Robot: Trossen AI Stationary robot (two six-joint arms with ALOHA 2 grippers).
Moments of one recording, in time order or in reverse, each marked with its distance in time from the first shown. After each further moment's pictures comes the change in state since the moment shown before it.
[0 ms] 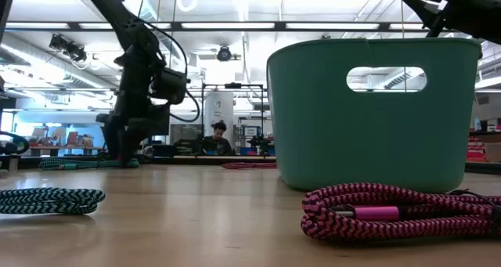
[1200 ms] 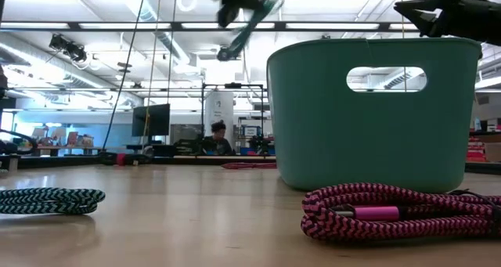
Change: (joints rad) left arm -0.441 -0.069 0.715 0.305 0.368 0.048; right arm 0.000 0.000 0.000 -0.023 0.146 -0.003
